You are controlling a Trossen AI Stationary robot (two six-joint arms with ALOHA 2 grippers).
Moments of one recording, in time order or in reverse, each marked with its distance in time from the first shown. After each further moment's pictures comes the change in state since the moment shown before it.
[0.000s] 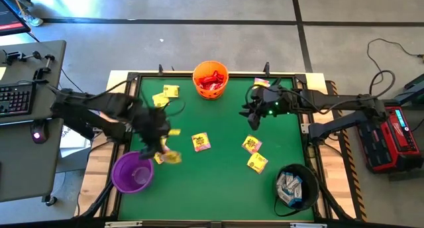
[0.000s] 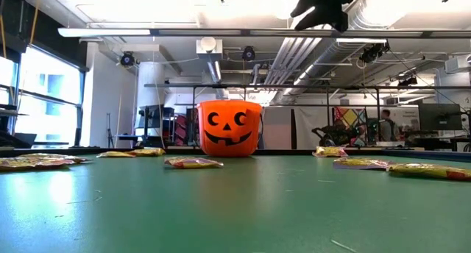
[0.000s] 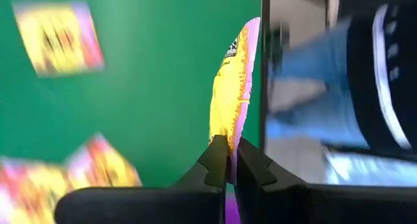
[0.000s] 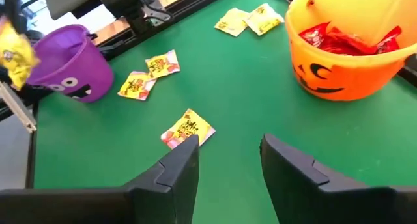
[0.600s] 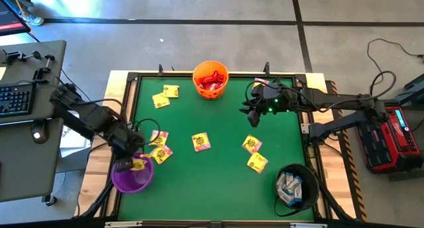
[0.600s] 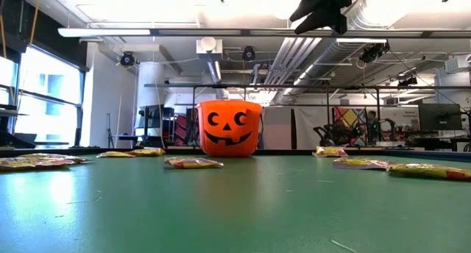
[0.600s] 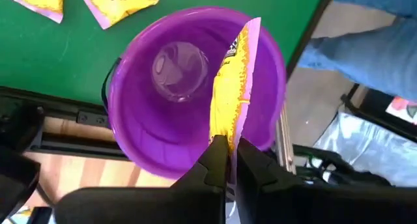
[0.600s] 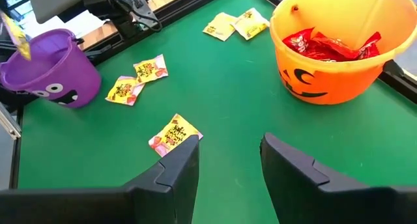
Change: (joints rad) left arm -0.368 -0.119 -0.072 -0.357 -0.044 -0.539; right arm -0.040 0.000 0.000 0.000 -0.002 -0.026
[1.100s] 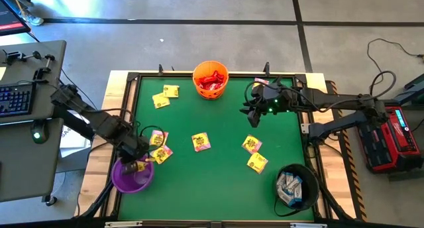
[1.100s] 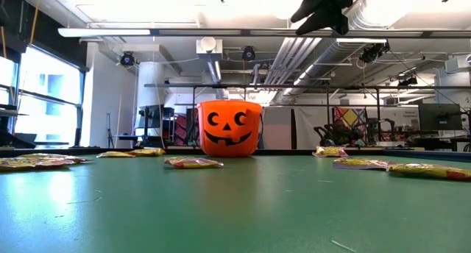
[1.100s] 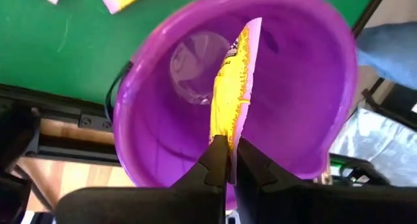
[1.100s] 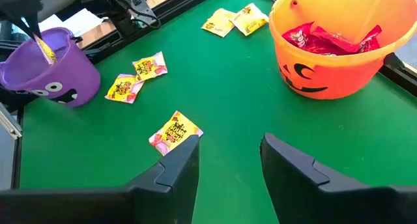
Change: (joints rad) left arm -0.004 -0.019 -0.240 0.132 0.021 -0.003; right arm 0.000 0.000 0.000 -0.012 0.000 0.018
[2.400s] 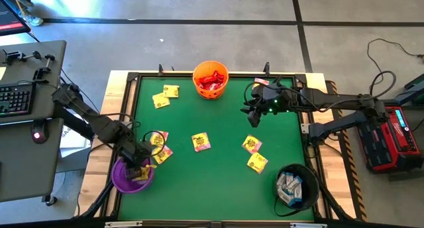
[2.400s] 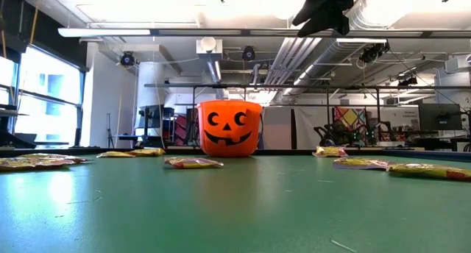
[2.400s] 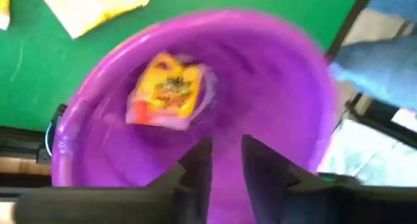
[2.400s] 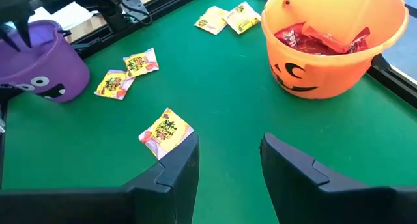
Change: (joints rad) left arm -0.061 0.001 -0.083 0.193 -0.035 -0.081; right arm 0.000 0.000 0.000 -0.018 0.025 -0.026
